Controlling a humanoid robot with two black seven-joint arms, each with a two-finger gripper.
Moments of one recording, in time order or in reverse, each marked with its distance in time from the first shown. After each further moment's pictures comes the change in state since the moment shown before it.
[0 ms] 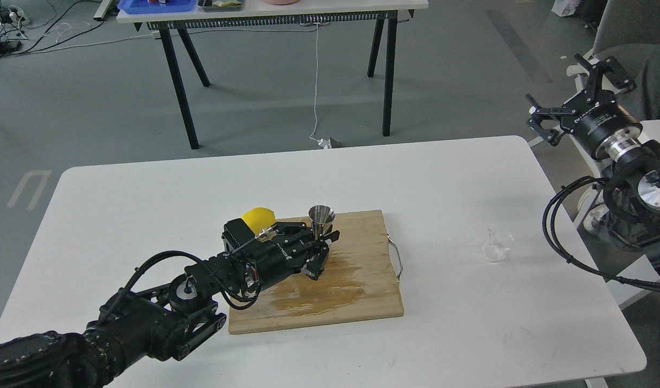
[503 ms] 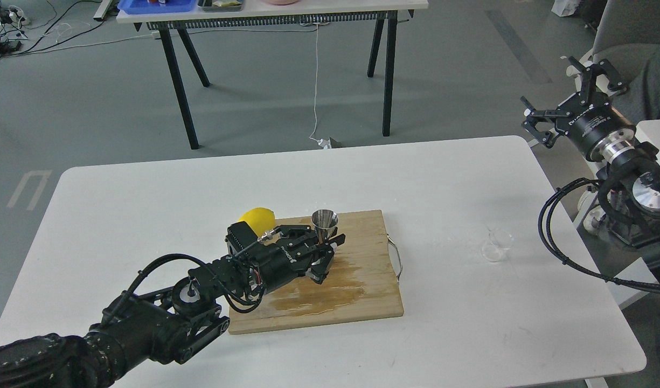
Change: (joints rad) left arm 0.002 0.000 0.000 -0.016 -0.003 0.000 0.000; right arm -0.003 0.006 -0.002 0.001 0.000 0.000 0.000
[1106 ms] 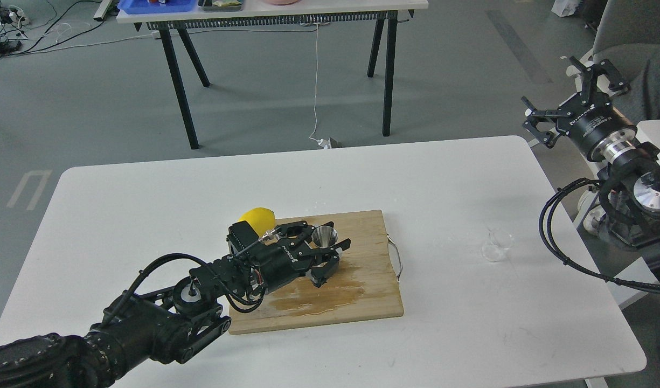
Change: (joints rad) left arm -0.002 0.000 -0.002 -0.009 0.000 0.000 0.000; right arm -0.003 -0.004 0.001 0.004 0.000 0.000 0.001
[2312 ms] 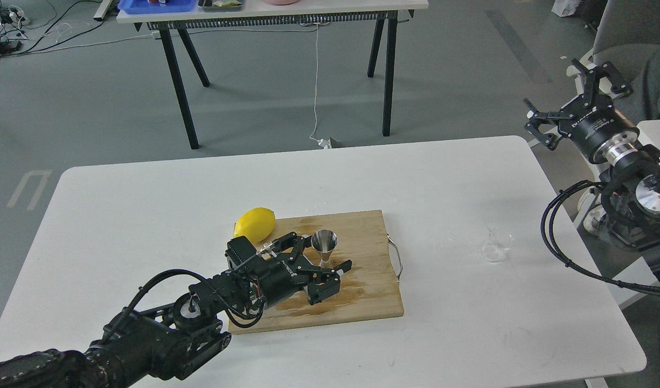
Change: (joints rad) left arm 0.061 0.000 -0.026 -0.022 0.000 0.000 0.000; right arm -0.011 -0.004 0.004 0.005 0.003 0.000 0.000
